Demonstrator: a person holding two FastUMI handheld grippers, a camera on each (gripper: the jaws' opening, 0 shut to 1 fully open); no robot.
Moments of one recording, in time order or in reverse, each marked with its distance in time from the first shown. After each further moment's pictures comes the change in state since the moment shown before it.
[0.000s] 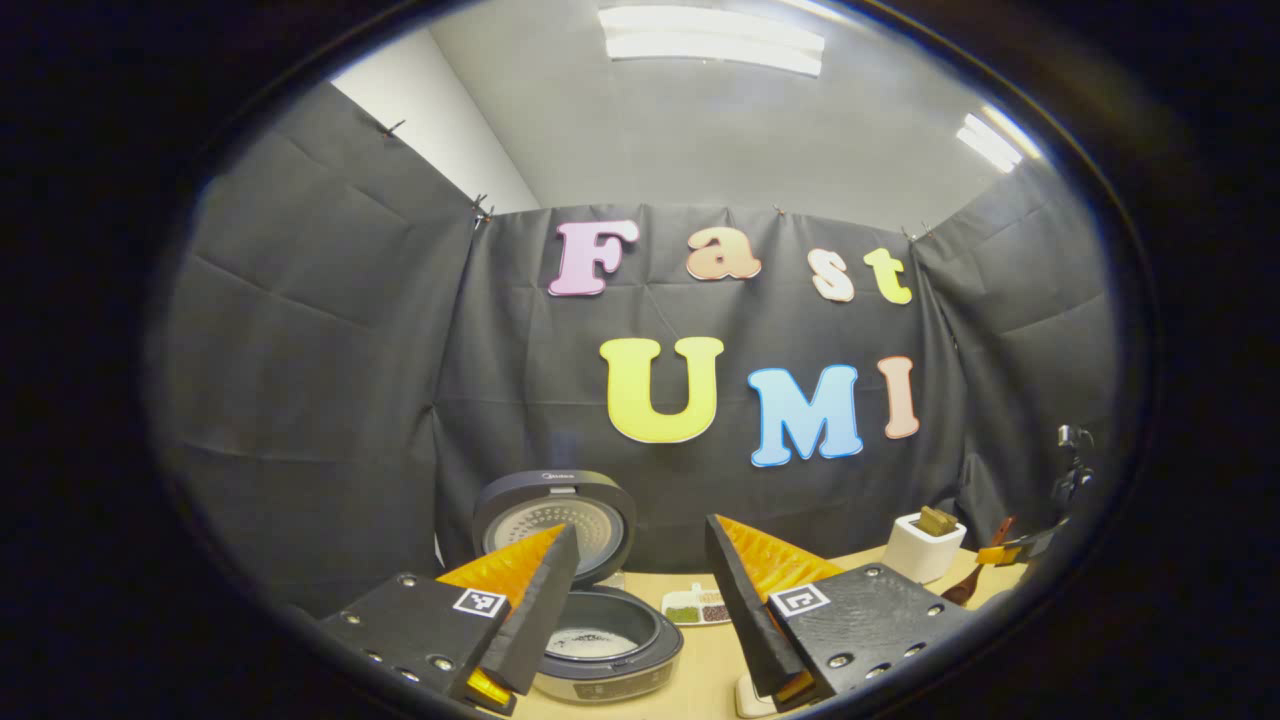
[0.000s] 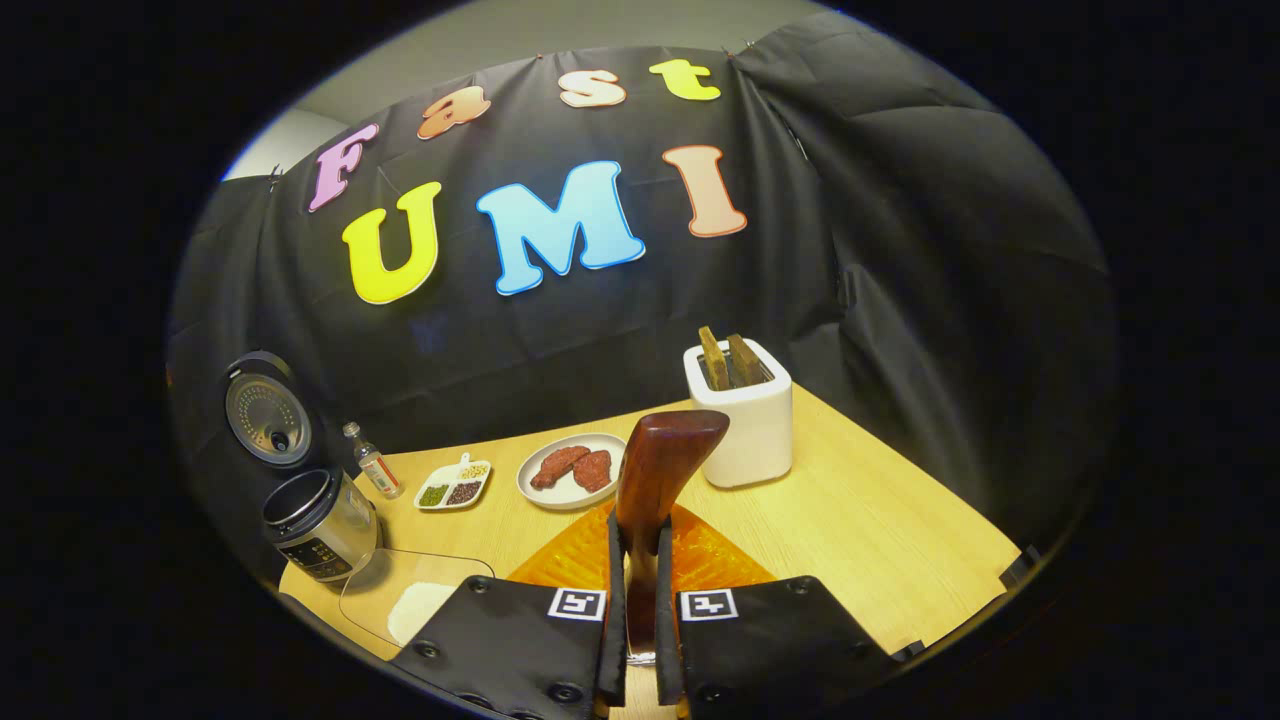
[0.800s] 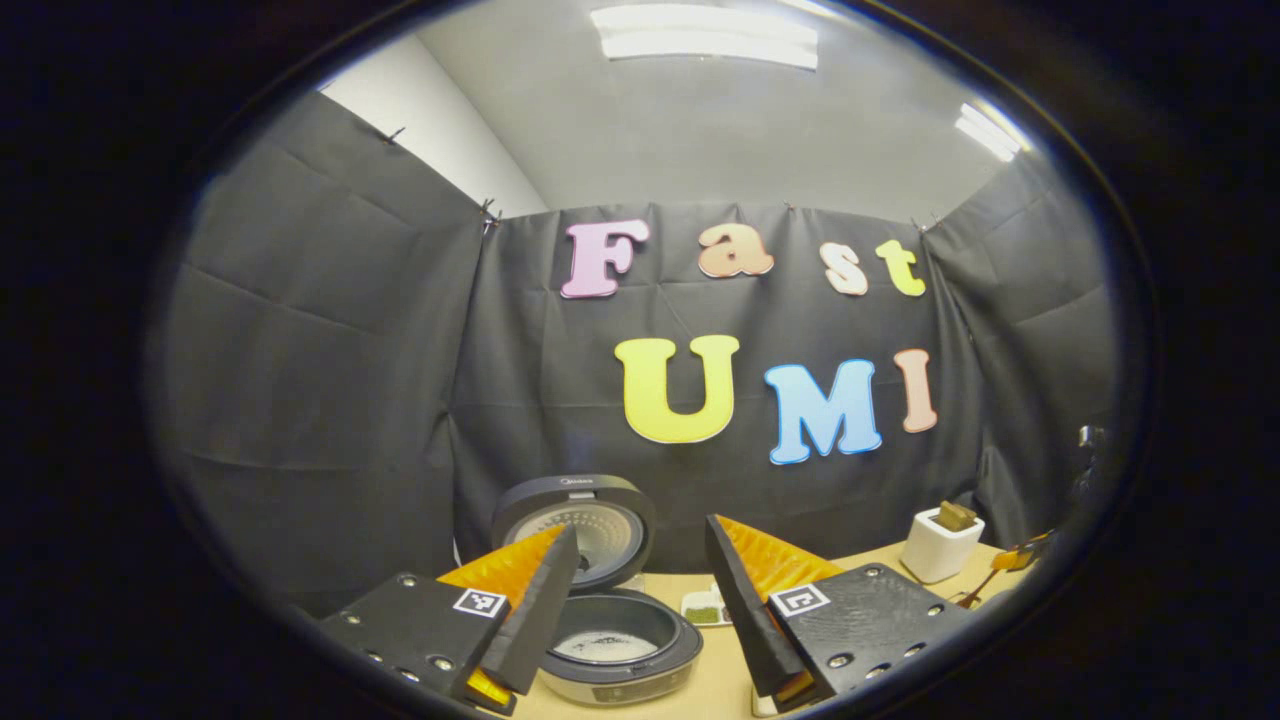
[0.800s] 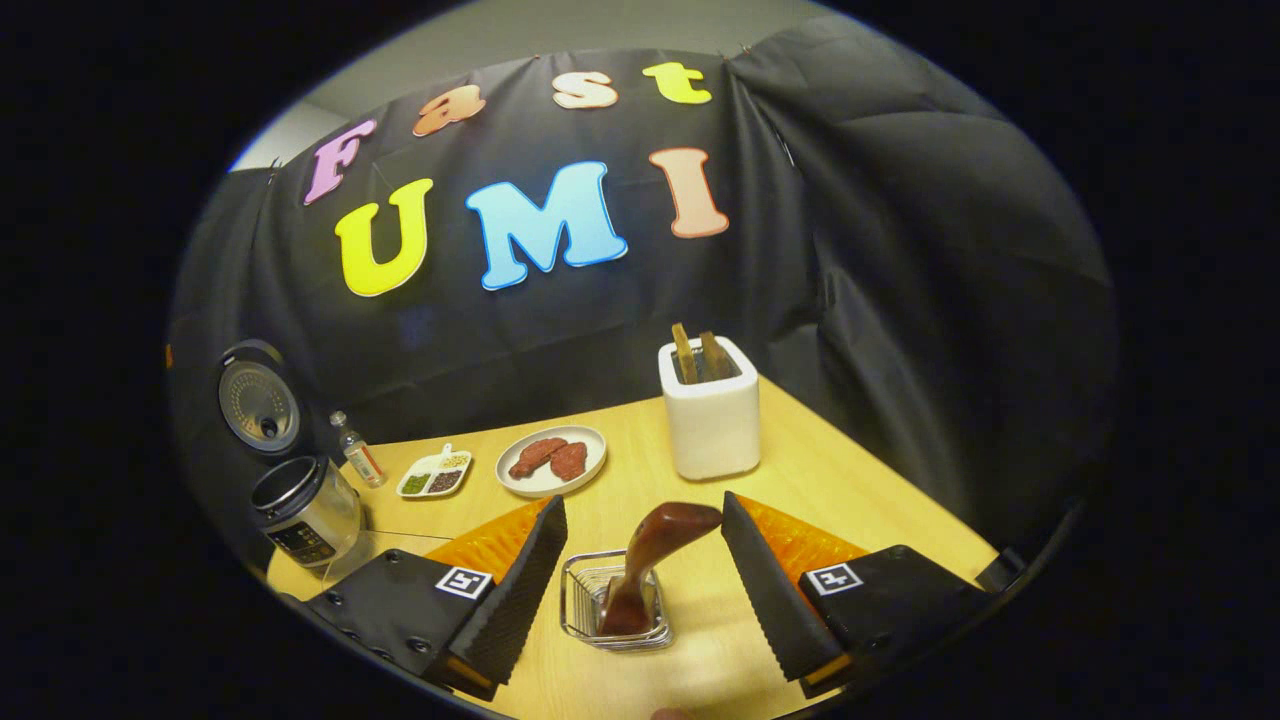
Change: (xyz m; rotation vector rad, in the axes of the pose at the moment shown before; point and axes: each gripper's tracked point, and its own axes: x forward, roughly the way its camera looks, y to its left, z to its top) left arm 0.021 0.014 0.004 0.029 0.004 0.044; right arm -0.044 -0.017 0.018 -0.084 -0.058 -0.076
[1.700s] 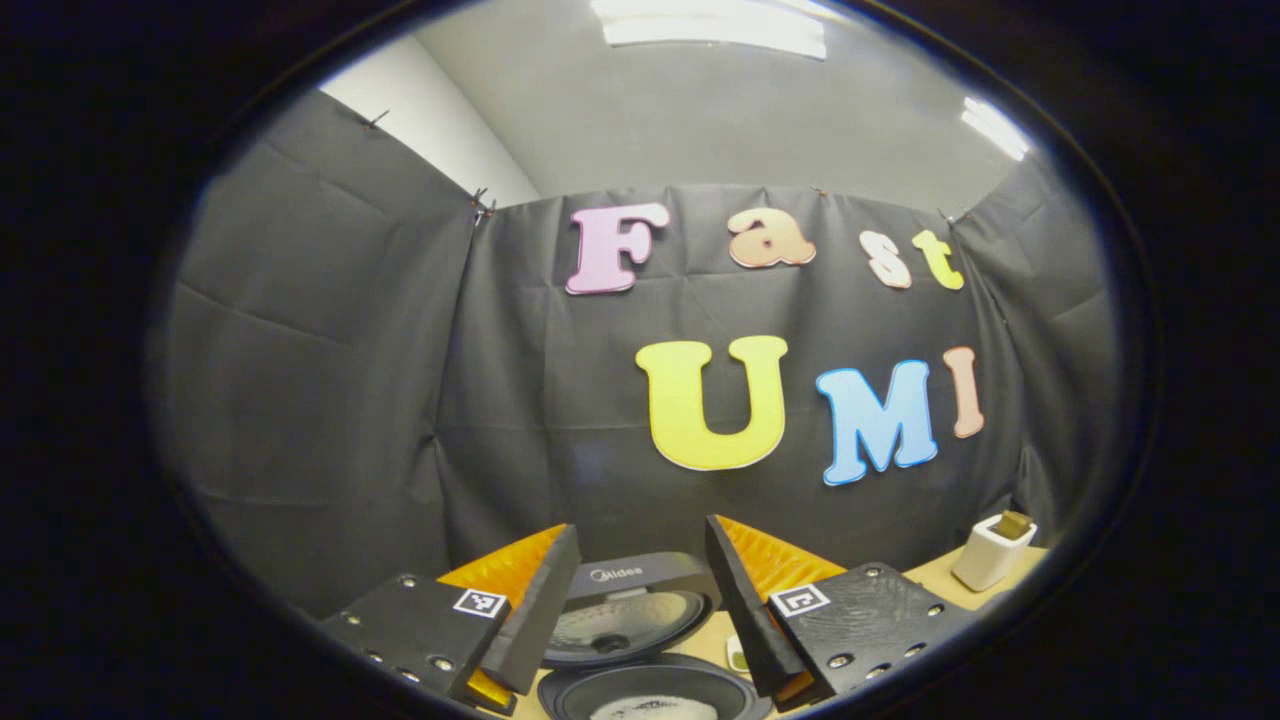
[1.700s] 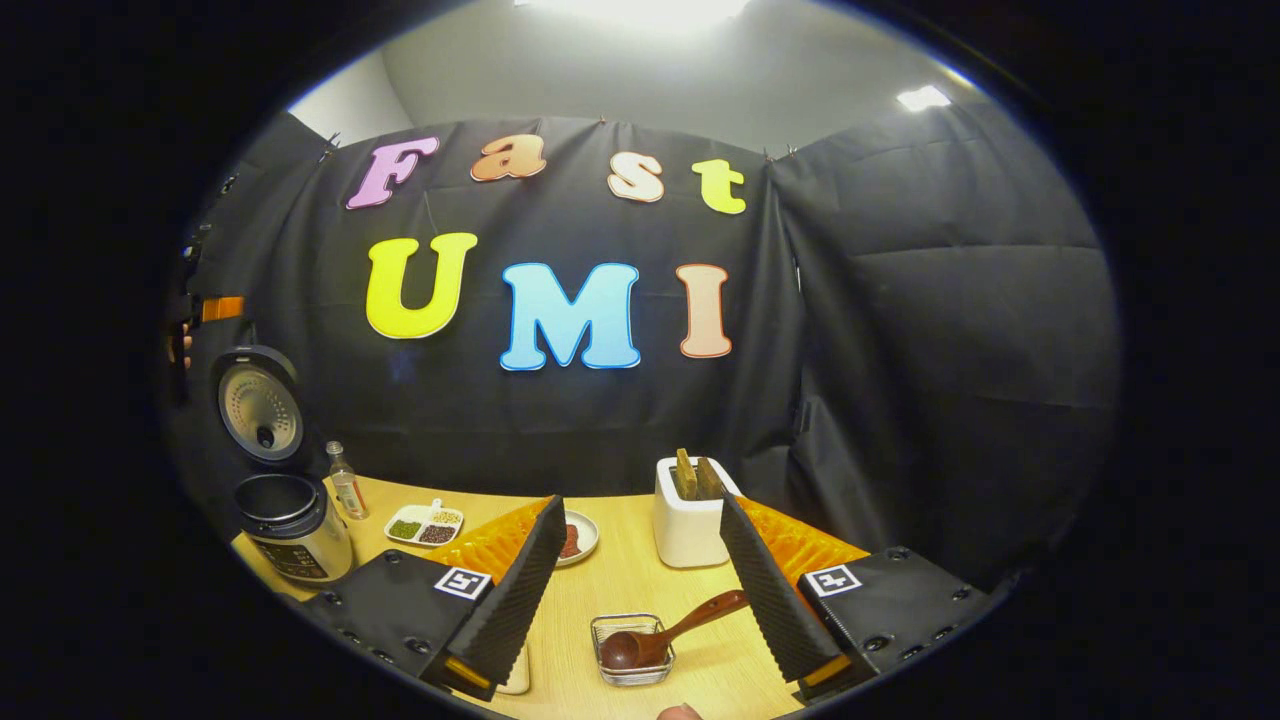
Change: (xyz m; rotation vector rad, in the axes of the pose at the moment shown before) left arm 0.207 0.070 0.004 0.013 -0.009 0.005; right arm -0.056 0.059 0.085 -0.149 -0.246 -0.094
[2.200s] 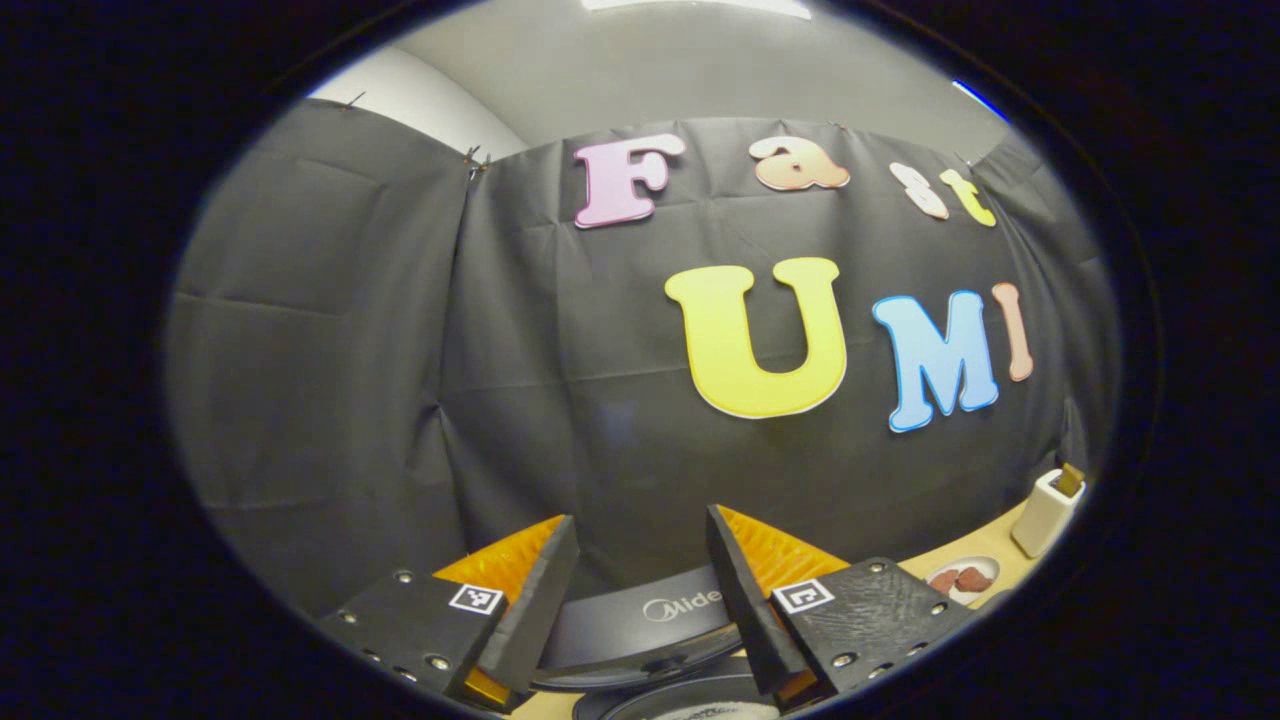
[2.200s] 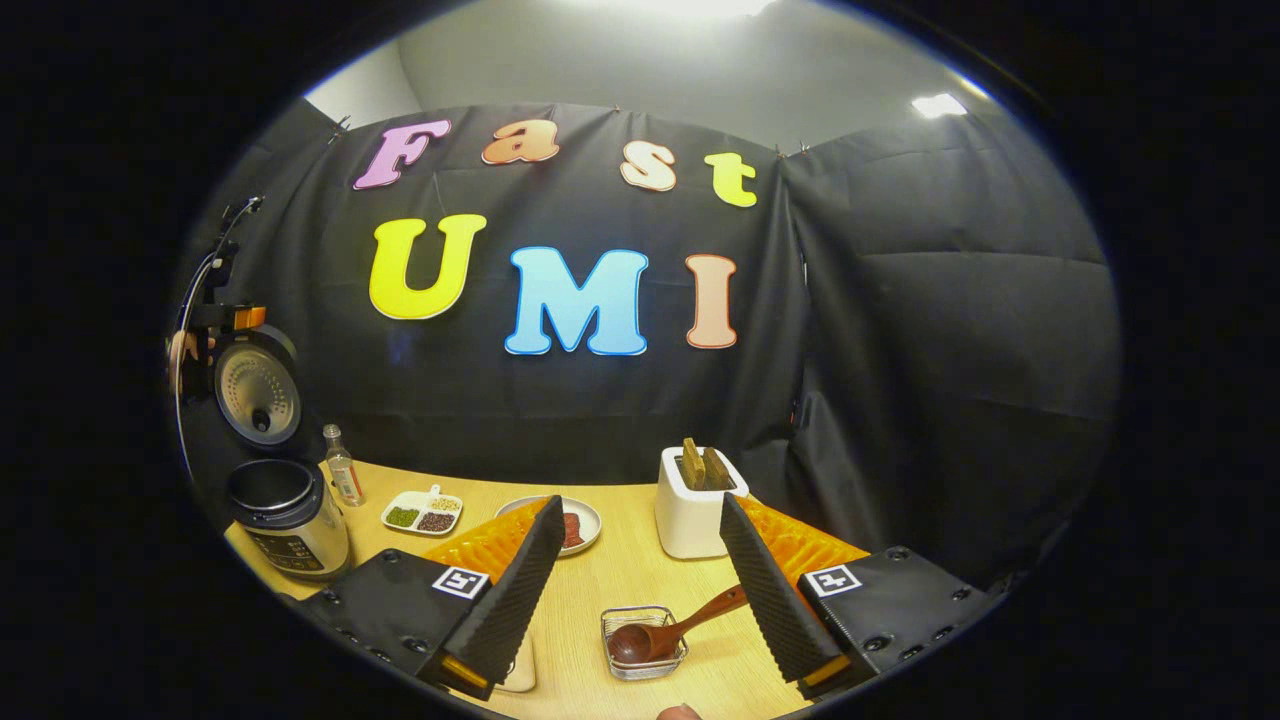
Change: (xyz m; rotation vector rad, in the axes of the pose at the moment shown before) left arm 0.092 0.034 -0.071 0.072 0.116 0.063; right arm 0.003 0.015 -0.011 -0.037 0.044 0.010
